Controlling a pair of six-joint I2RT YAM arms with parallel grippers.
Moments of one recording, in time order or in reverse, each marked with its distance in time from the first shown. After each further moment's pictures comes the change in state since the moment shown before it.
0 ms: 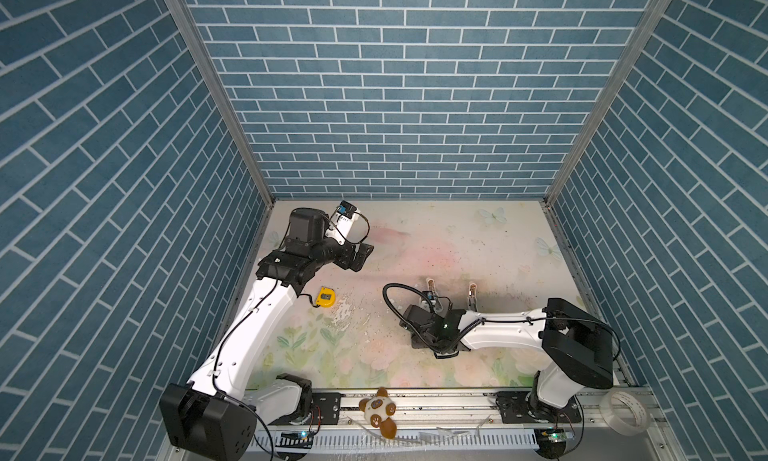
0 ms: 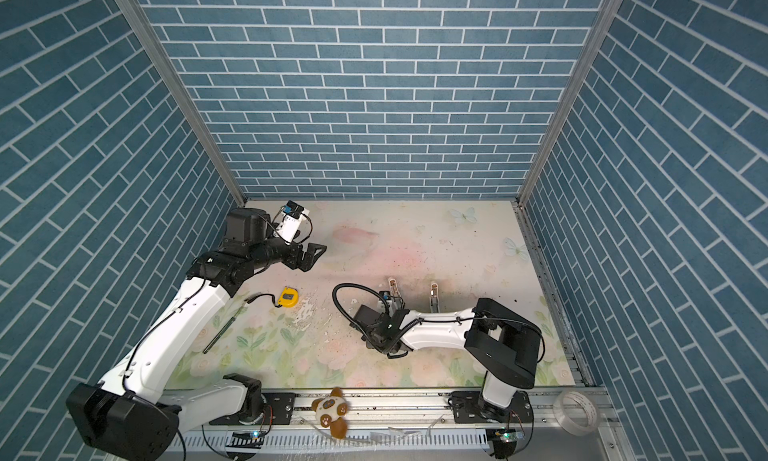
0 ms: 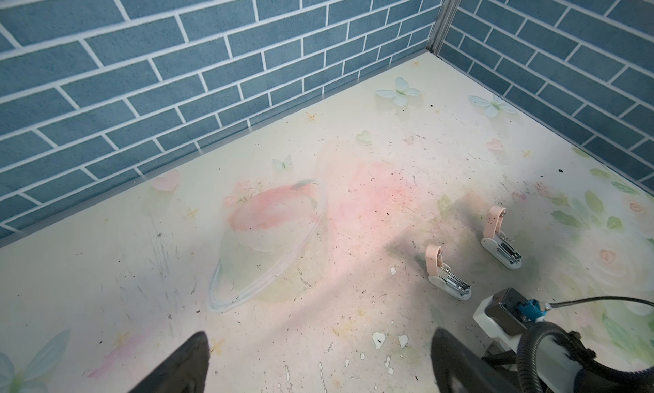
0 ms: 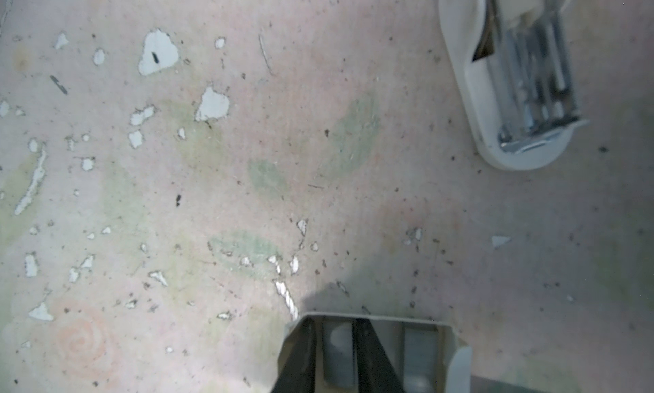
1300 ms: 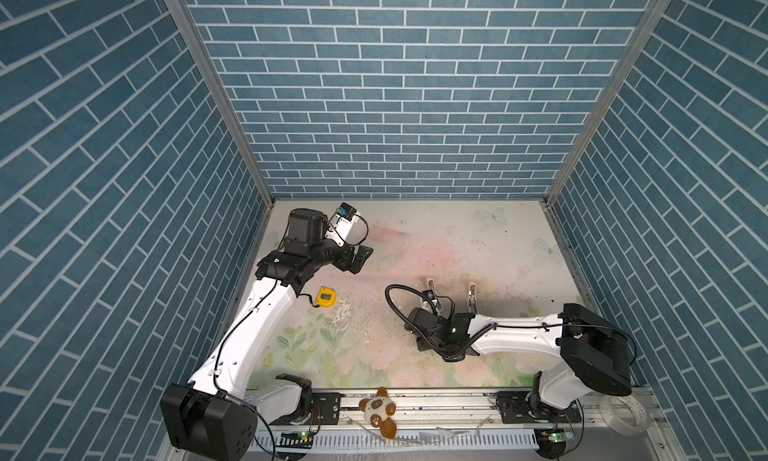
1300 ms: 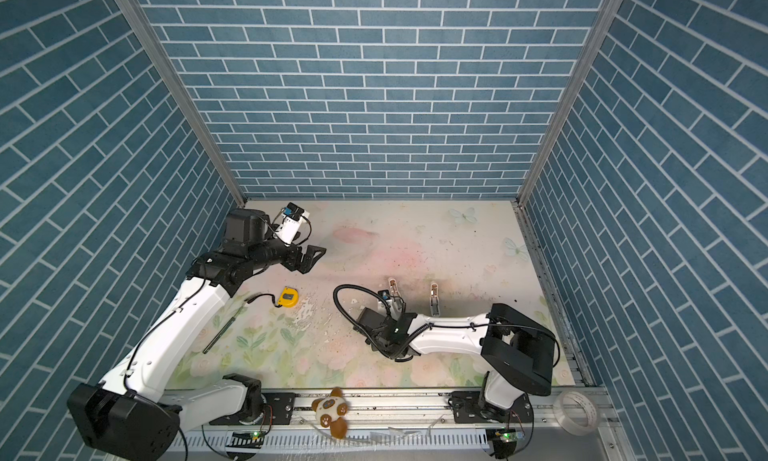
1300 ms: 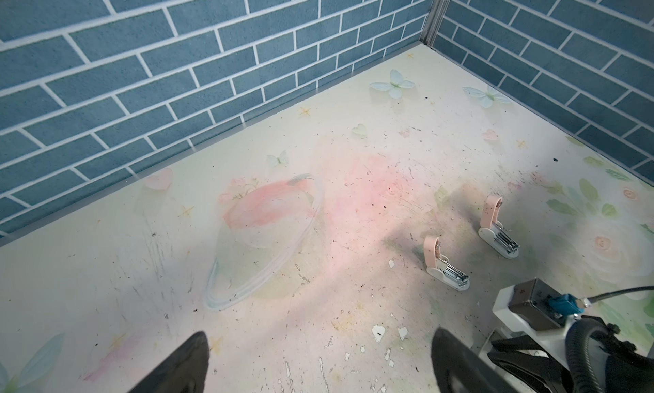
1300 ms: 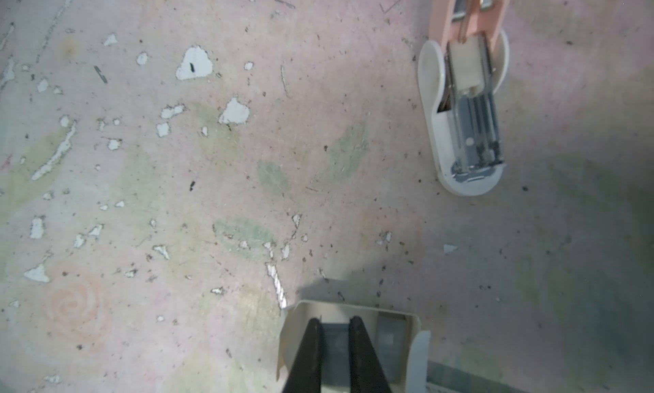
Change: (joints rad) left arm 0.023 0.000 -0.011 -0.010 0.037 0.031; right arm 0.023 -0.103 -0.050 0.000 0.084 -0.141
